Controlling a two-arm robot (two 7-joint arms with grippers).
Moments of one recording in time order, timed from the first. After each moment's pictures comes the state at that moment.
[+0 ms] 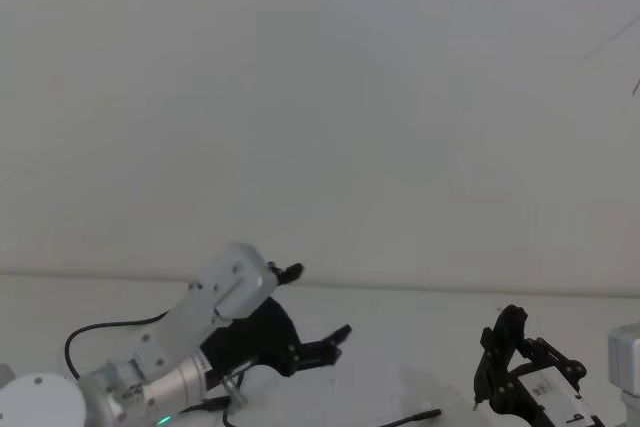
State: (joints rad) left arm -0.45 0.44 0.56 -1.61 -0.21 0.08 -0.40; right arm -0.01 0.34 -0.23 -1.77 0.29 0.03 0.07
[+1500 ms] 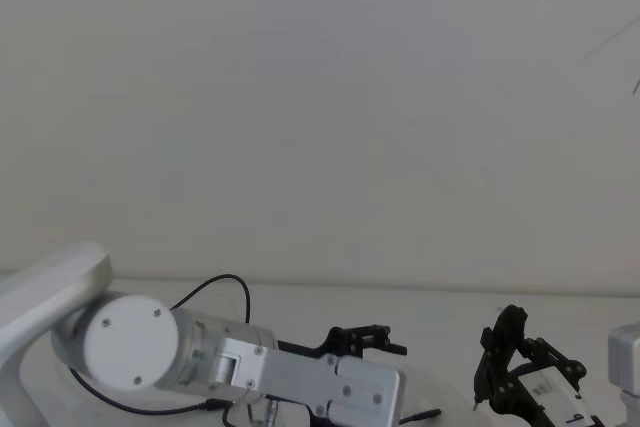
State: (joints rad) left arm -0.84 0.50 0.92 -1.58 0.15 0.01 -0.84; right arm -0.01 0.34 -0.23 -1.77 0.29 0.03 0.07
